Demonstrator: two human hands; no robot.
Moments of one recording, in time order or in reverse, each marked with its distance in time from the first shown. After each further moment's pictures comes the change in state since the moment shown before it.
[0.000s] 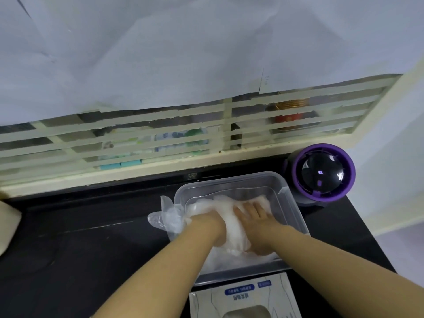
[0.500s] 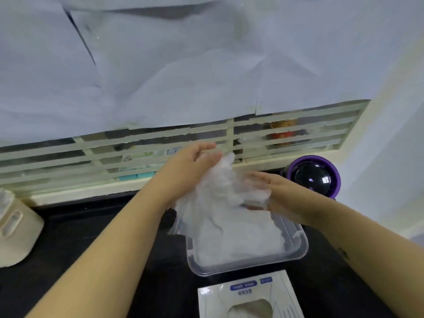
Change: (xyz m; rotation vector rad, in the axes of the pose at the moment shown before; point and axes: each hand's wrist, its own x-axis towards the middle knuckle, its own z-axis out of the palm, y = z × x) left_hand -0.124 -0.066 -0.069 -1.089 0.661 0.512; right_hand -0.122 -0.006 -0.086 1.241 0.255 -0.451
